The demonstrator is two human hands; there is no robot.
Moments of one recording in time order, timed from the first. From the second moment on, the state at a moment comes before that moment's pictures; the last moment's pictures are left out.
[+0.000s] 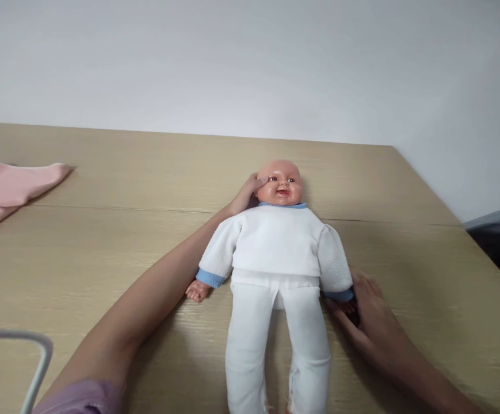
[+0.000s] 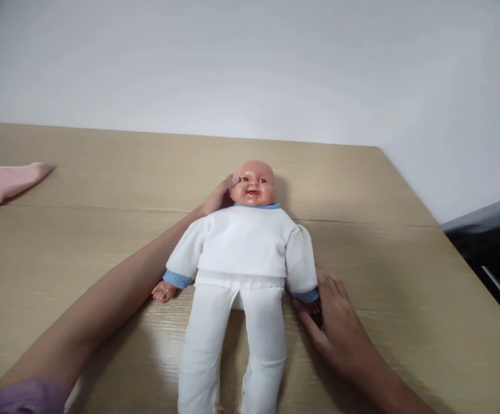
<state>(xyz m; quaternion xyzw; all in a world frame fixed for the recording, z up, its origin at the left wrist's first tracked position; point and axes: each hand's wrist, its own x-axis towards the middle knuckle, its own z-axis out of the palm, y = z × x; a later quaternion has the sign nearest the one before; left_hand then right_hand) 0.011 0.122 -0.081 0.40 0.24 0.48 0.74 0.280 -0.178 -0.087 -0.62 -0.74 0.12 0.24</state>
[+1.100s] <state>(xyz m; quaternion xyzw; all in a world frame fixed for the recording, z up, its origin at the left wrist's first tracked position) 0.011 0.121 -0.073 0.42 0.23 0.41 0.78 0.280 -0.179 -0.083 -0.61 -0.75 0.11 0.22</state>
